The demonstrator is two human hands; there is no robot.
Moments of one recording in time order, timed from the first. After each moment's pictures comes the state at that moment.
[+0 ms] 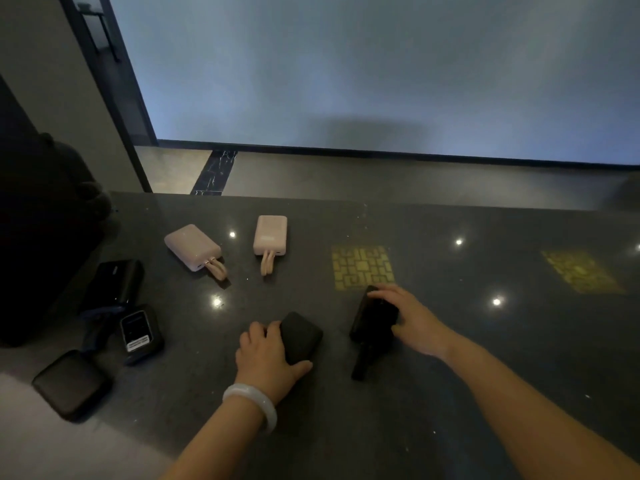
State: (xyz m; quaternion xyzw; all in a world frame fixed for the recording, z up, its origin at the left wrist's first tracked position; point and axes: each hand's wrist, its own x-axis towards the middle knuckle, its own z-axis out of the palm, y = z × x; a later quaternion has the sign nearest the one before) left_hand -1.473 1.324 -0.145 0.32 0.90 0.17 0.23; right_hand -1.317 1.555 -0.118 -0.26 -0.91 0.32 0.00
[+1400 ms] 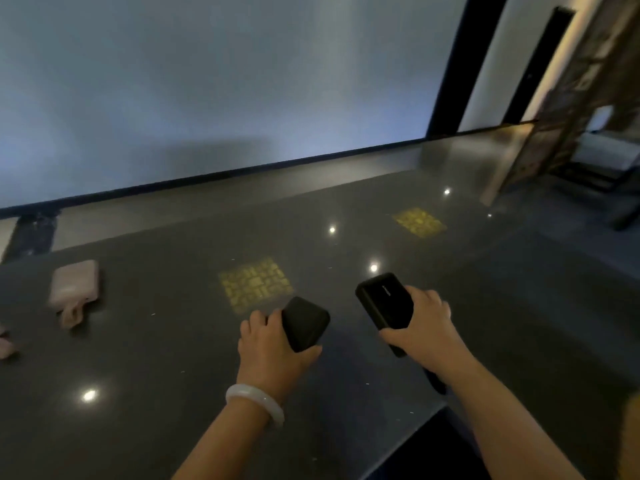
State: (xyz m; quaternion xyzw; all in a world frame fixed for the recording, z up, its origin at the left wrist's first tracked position) left_hand -1.234 1.430 -0.084 0.54 0.79 0.26 0.15; right_hand -1.014 1.499 -0.027 -0.64 -0.72 0.22 0.15
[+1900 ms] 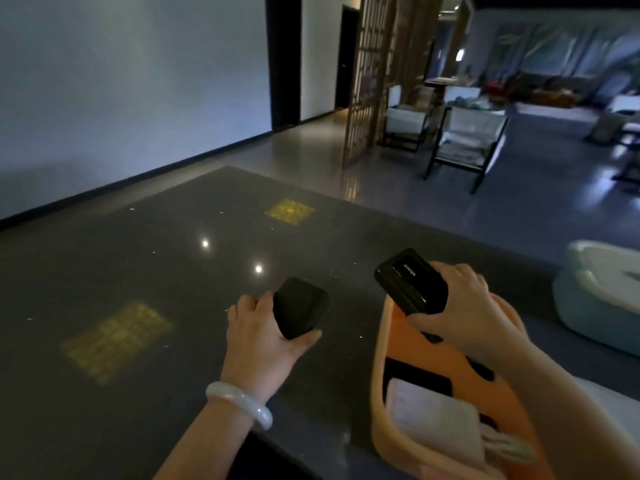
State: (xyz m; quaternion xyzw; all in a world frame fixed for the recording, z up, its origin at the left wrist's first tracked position) left_hand -0.923 1.486 -0.043 0.73 0.58 0.32 0.16; right_hand -0.652 1.439 0.015 -0.76 -0.60 0.09 0.22
